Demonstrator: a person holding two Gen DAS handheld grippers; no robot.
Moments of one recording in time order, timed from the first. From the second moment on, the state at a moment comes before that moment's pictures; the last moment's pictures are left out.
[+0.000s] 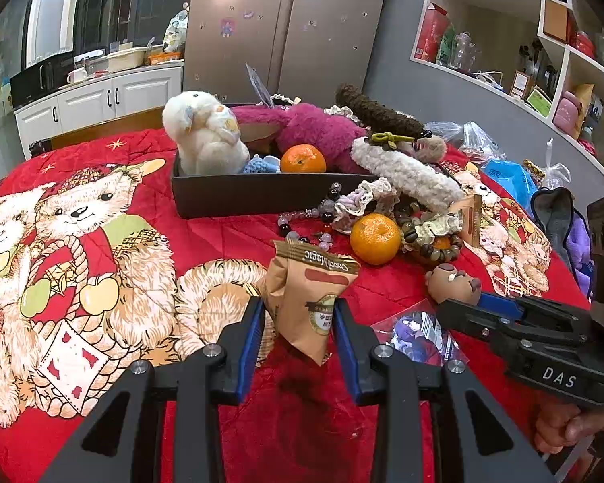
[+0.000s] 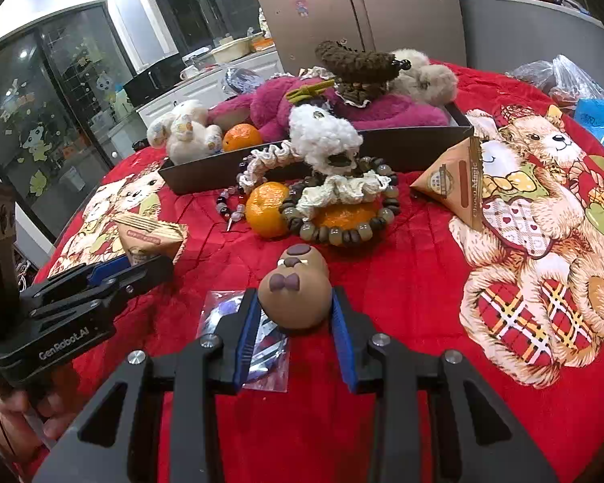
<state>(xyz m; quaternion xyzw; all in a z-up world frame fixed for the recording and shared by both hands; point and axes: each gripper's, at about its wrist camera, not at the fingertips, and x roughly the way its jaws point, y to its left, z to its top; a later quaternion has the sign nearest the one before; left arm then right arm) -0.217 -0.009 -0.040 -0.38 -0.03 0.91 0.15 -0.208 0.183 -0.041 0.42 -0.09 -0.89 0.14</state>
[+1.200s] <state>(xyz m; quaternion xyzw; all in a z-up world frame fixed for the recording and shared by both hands) -0.177 -0.003 0.043 -0.28 -0.03 0.95 0.15 -0.161 0.162 0.071 0.31 -0.06 -0.94 0.14</state>
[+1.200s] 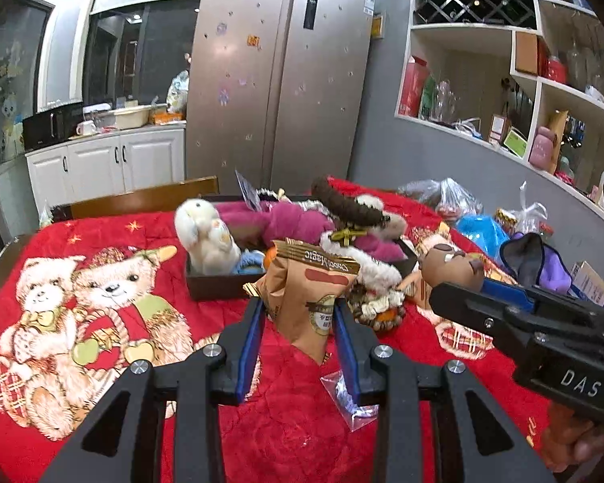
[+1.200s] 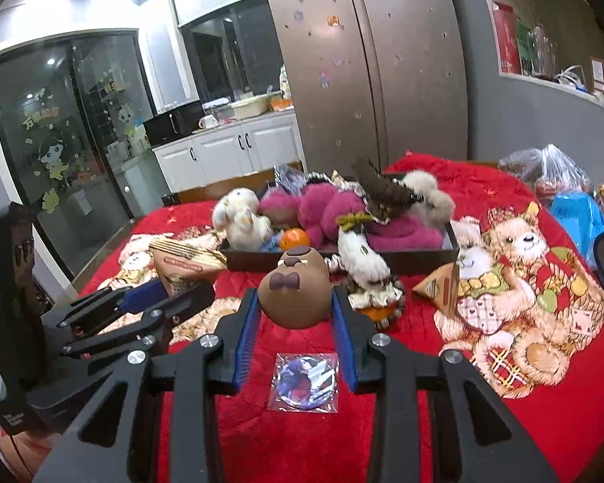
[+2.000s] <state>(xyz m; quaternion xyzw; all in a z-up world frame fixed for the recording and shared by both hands) -0.300 0.011 0.064 -0.29 -0.04 0.95 0.12 -0.272 0.178 0.096 0.31 -0.04 -0.94 0.14</state>
